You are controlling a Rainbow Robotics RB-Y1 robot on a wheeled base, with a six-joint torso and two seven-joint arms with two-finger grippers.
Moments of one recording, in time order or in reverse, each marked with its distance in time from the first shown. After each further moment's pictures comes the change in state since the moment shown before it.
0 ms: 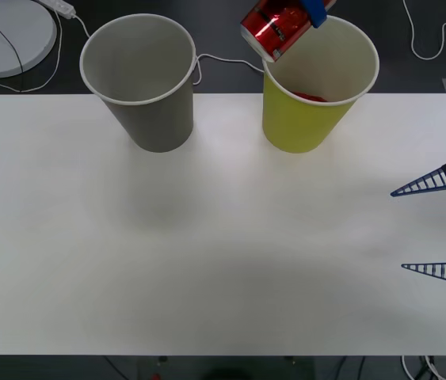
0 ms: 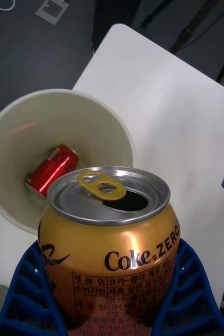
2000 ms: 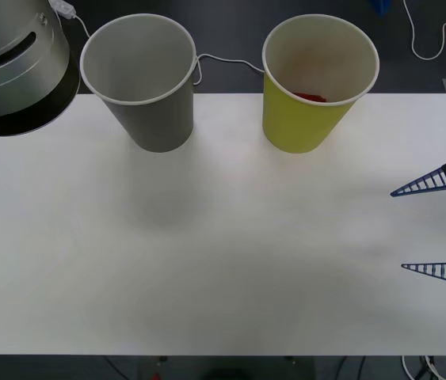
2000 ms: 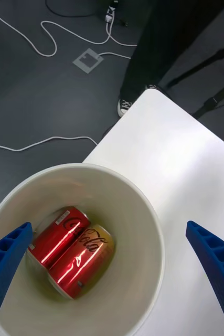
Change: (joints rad) right arm 0.000 0.000 0.000 0.000 0.000 0.000 0.000; left arm -0.102 -0.328 -0.248 0.569 0.313 0.253 -0.175
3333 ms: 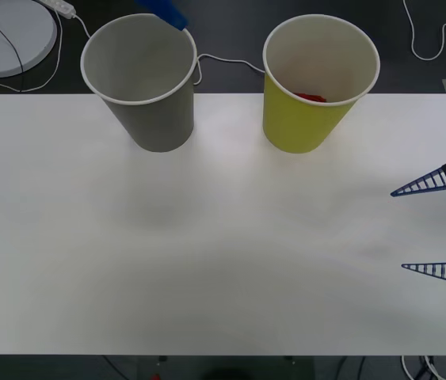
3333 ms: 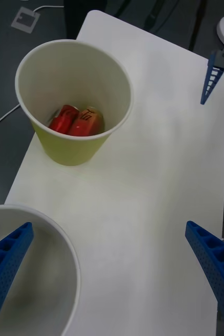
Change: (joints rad) right arm 0.000 0.000 0.000 0.000 0.000 0.000 0.000; left arm 0.277 0.802 0.322 -0.747 -0.003 -0.435 -0.305
